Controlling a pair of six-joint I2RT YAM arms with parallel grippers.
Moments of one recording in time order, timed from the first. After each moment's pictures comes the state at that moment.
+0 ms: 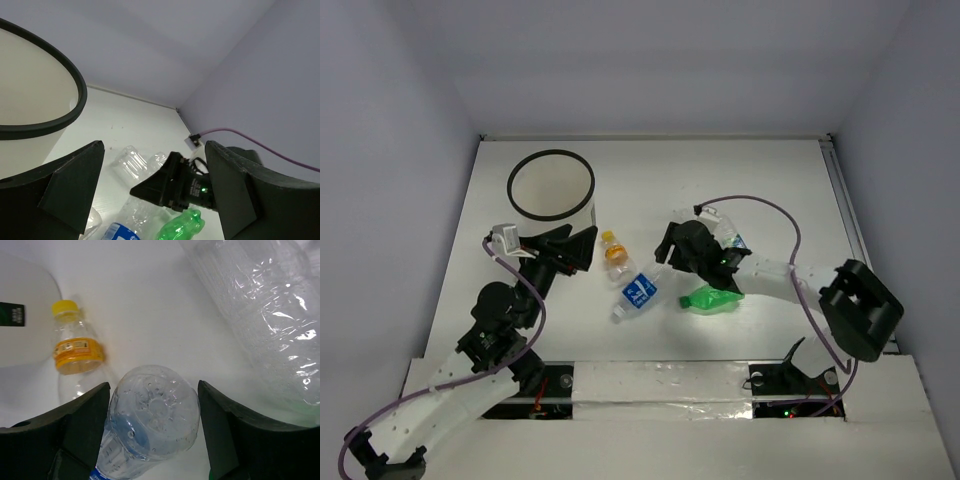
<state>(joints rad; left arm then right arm) -0.76 0.38 0.45 0.18 -0.37 -0.56 0.83 1.54 0.85 -0.03 0.37 0.92</state>
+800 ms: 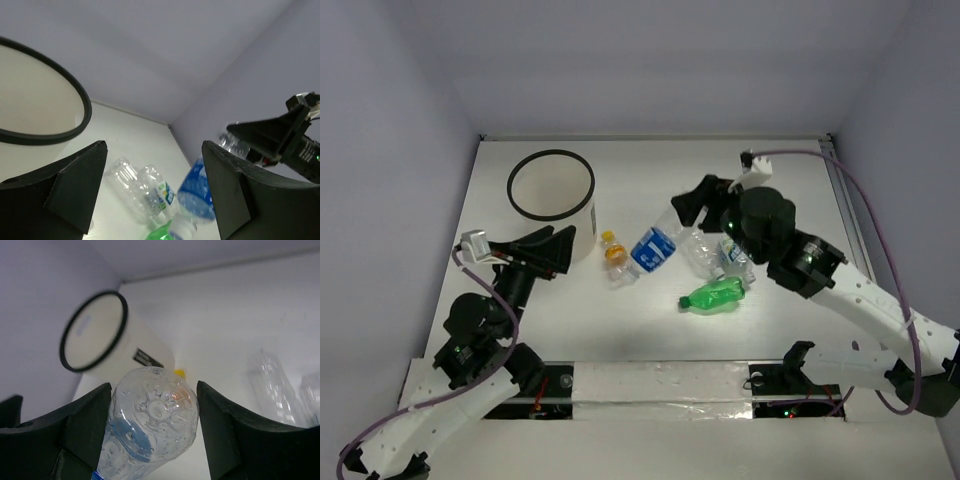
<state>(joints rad) -0.76 0.27 0.54 0.02 -0.41 -0.60 0.88 1.06 1.14 -0.34 0.41 0.66</state>
